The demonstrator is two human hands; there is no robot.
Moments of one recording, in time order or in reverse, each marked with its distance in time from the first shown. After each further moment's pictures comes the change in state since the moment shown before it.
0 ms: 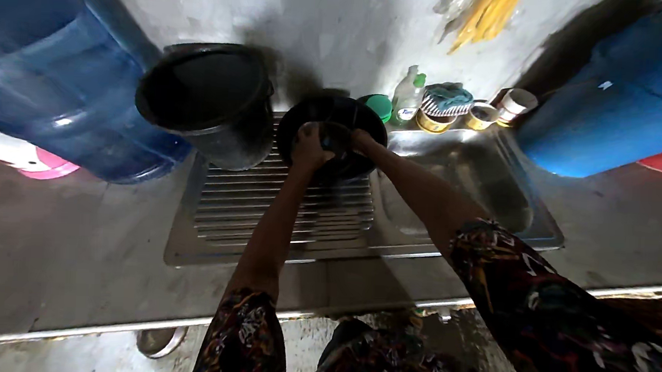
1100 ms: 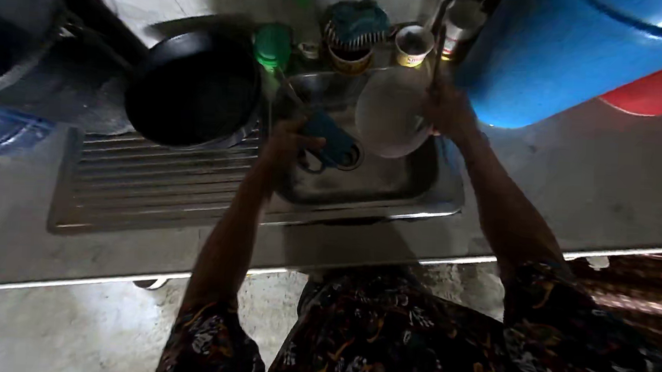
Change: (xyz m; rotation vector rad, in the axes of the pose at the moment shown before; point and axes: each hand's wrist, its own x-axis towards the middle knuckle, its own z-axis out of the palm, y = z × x) left_hand -0.087 0.226 0.145 -0.698 -0.304 -0.122; right_hand -0.138 0.395 -0.179 0.188 0.284 -0.053
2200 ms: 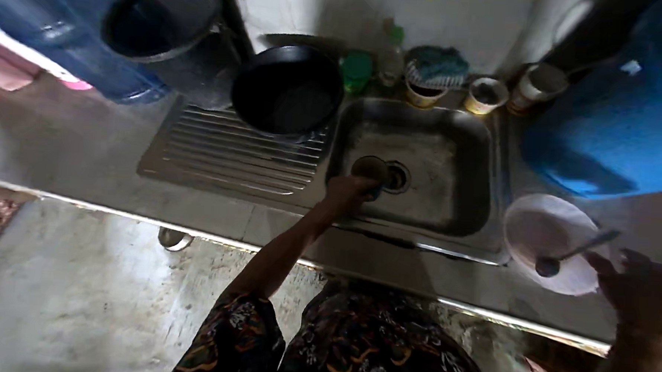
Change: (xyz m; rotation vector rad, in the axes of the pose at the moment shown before) left_hand -0.046 -0.070 0.014 0.776 0.030 0.314; right_hand -0.169 0.142 -0.065 -0.355 0.246 0.321
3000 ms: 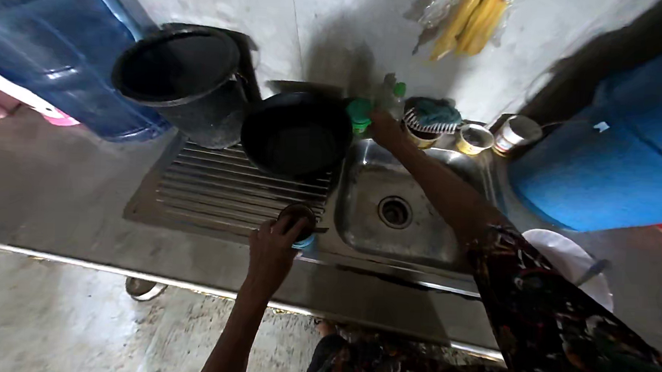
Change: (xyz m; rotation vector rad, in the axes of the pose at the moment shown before) left_hand -0.121 -0.100 -0.049 0.211 0.325 -0.201; right_hand 0.126 -0.501 0.121 0.054 -0.194 -0.943
